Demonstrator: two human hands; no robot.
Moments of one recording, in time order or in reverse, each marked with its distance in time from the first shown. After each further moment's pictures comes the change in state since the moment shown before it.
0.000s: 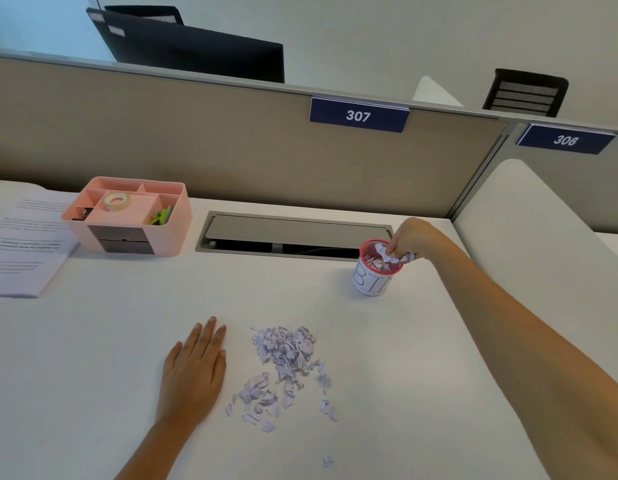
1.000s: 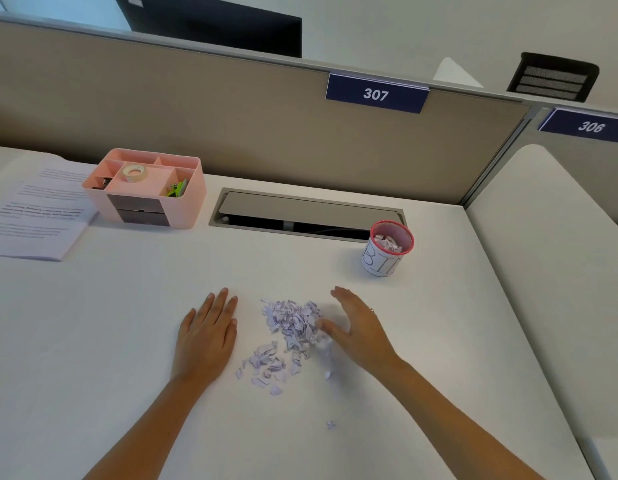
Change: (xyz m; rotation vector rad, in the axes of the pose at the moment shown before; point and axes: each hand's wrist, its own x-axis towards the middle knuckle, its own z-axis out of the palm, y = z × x) left_hand -0.002 -0.001 0.000 -0.001 -0.032 -0.009; right_hand -0.121 -0.004 0.198 0.337 0.145 -0.500
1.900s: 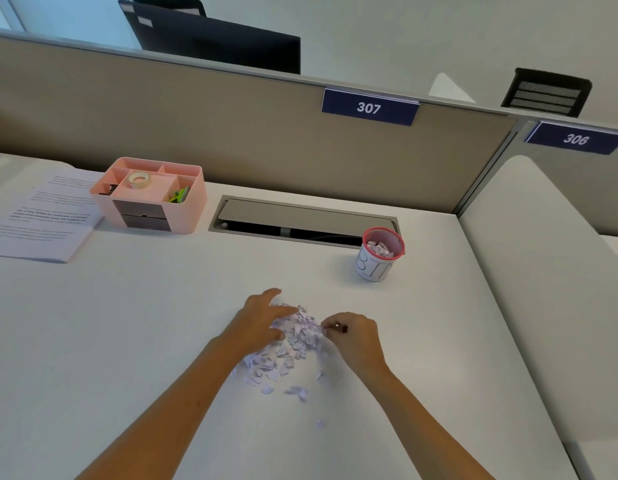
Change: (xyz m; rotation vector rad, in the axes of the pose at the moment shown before) left_hand 0.040 0.075 -0.011 -0.364 -0.315 0.217; right_hand -0.010 -0.002 -0.001 0.177 0.186 0.097
